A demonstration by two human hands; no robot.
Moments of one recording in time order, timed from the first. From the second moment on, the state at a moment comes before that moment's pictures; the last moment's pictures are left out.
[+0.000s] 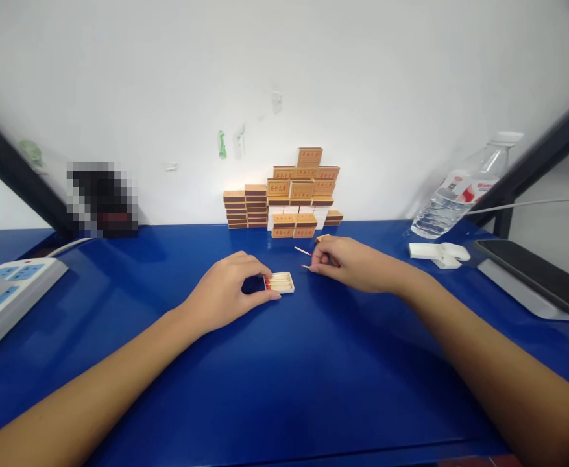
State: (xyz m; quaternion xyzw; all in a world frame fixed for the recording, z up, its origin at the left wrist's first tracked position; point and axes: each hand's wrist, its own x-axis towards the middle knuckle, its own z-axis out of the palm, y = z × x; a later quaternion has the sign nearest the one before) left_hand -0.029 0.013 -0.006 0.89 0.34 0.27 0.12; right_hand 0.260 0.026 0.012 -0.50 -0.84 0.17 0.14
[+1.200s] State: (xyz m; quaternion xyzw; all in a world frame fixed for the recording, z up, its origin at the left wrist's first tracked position) left_hand -0.029 0.011 -0.007 0.88 0.35 0.27 0.15; right_hand 0.244 0.034 -0.011 -0.56 -0.78 0.02 0.27
